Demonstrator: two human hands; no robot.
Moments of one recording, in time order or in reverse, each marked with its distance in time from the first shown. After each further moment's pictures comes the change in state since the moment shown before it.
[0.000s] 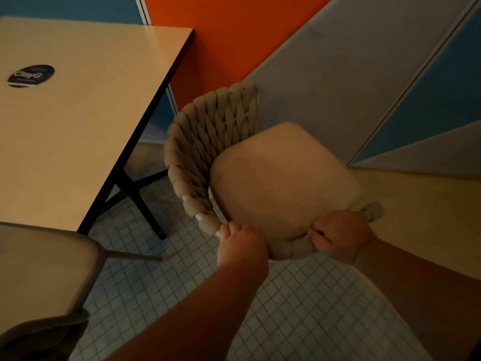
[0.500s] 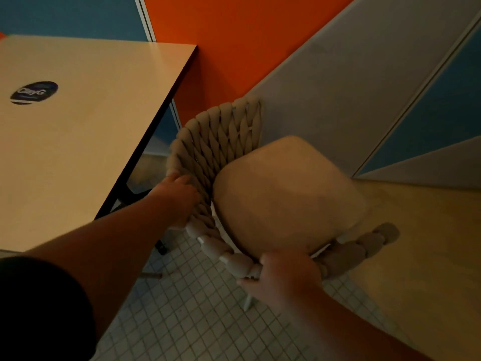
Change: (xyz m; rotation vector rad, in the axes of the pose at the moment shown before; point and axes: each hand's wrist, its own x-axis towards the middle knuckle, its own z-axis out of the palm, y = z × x) left_hand 0.107 -0.179 -0.072 0.615 -0.057 0.206; right_hand 0.047 -0.153 -0.038 0.223 -0.432 0.369
